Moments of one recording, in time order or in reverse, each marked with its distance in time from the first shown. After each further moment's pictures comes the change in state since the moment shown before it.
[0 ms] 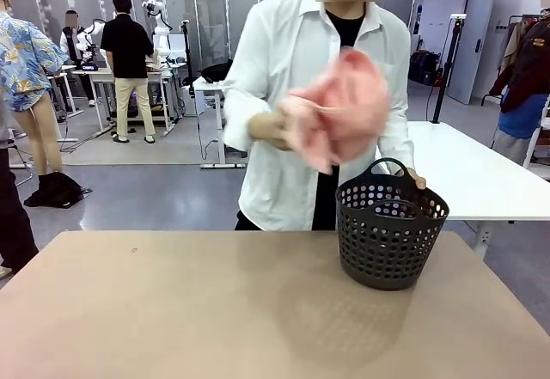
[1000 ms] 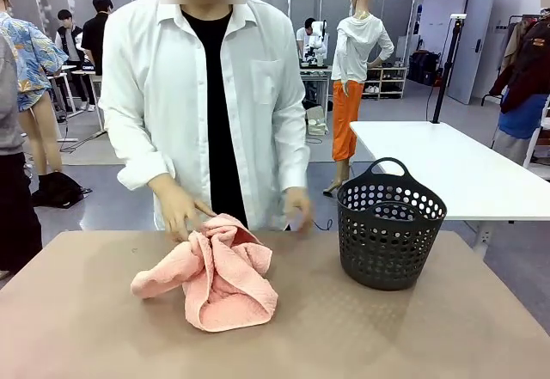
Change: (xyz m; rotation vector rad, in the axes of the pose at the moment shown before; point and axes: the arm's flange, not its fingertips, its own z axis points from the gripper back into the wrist) left arm 0.000 0.000 0.000 0.000 0.000 0.000; right arm 0.000 0.000 0.000 -0.001 -0.001 0.000
